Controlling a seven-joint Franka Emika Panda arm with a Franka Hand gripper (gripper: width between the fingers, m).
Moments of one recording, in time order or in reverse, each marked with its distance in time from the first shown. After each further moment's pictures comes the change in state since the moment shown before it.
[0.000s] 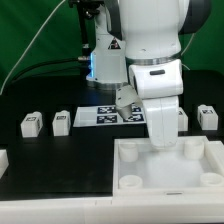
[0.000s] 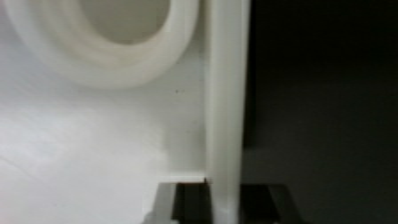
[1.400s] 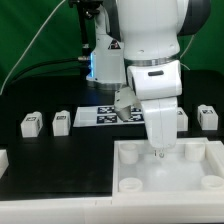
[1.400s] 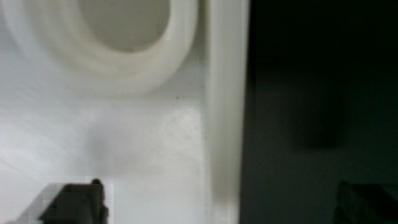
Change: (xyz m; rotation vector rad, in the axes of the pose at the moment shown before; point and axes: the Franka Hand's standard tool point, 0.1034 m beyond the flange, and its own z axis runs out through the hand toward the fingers) arm -0.003 0.006 0.000 -0.012 0.002 0.003
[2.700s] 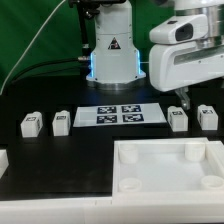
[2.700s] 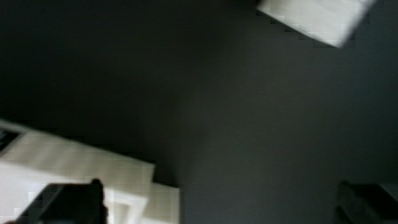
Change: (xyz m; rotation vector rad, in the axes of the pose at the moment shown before) arm 0.117 -0.050 -0.050 -0.038 0.069 1.325
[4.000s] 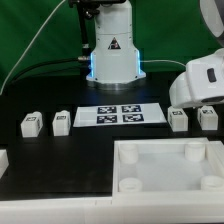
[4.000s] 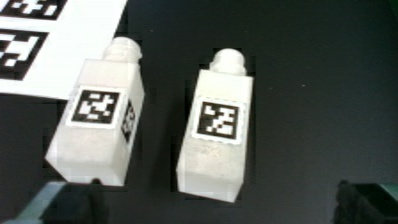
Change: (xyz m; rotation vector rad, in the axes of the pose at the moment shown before) arm -0.020 -0.013 0.015 0.025 -0.967 0.140
